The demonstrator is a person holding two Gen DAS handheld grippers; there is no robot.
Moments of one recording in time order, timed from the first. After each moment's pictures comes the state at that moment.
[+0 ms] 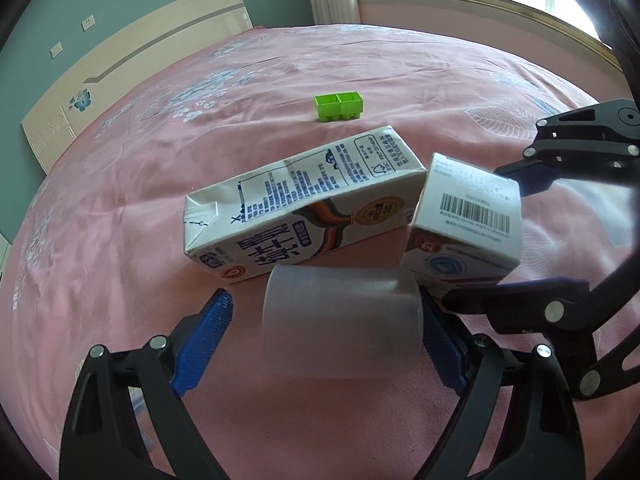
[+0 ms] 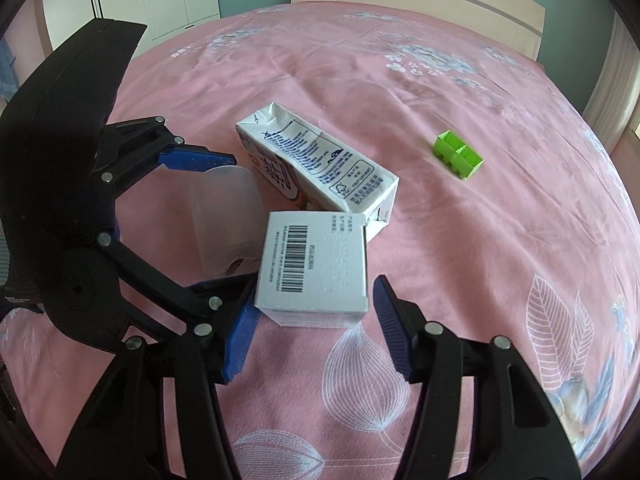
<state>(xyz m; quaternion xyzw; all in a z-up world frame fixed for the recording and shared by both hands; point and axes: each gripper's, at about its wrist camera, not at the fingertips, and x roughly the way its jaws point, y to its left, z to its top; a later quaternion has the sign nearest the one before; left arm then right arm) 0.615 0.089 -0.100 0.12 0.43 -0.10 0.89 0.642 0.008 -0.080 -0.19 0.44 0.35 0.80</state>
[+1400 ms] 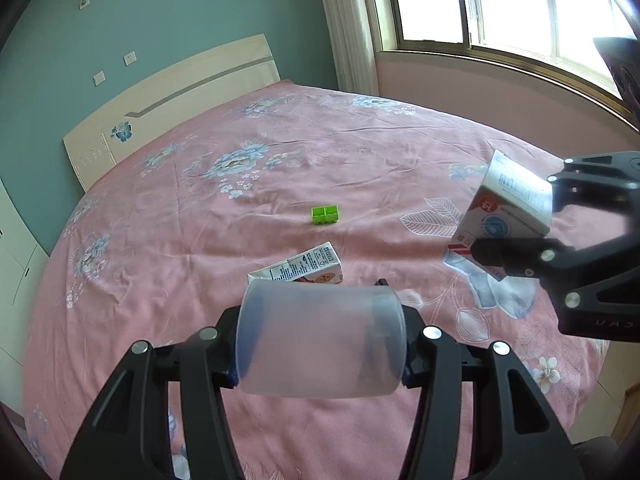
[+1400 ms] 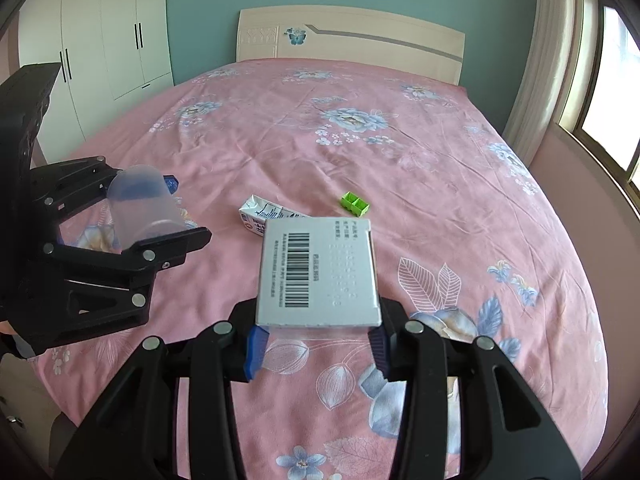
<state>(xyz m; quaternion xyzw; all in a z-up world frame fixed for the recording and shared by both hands) 0.500 0.044 0.072 0.12 0.35 -0.06 0.93 0.532 -0.079 0.085 -0.14 0.37 0.26 0.88</state>
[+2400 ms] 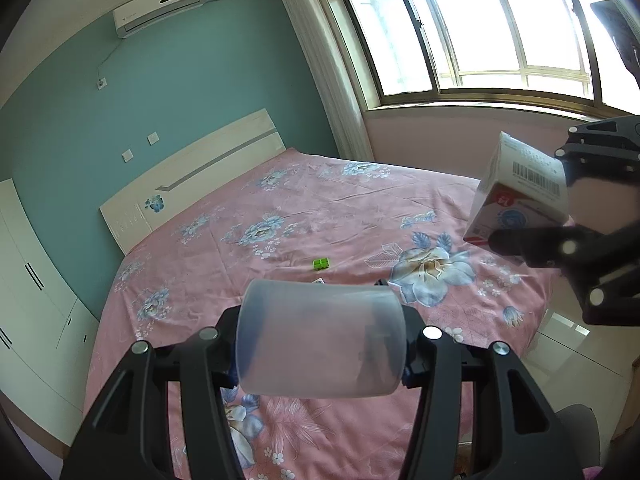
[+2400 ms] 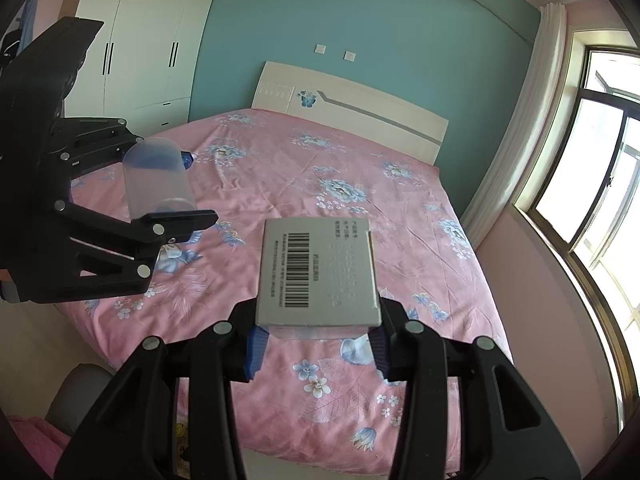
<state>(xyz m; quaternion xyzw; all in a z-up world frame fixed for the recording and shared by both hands) 0.273 -0.007 0.227 0.18 0.25 -0.06 0.95 0.275 -0.140 0.256 -0.22 0.25 0.25 0.91</state>
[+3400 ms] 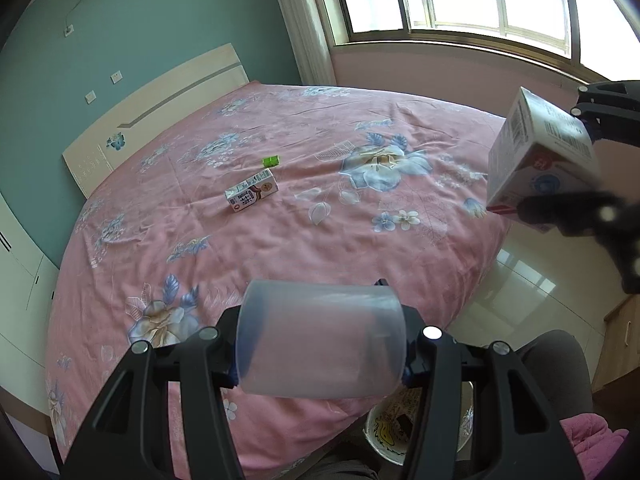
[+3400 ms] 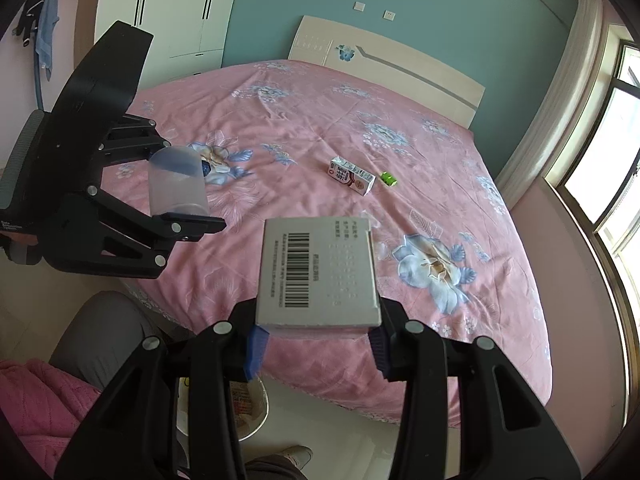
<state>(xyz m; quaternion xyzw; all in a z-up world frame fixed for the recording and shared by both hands) 0.216 0.008 0.099 0.16 0.38 -0.10 0.91 0.205 -0.131 0.144 -0.25 0.33 0.29 0.86</state>
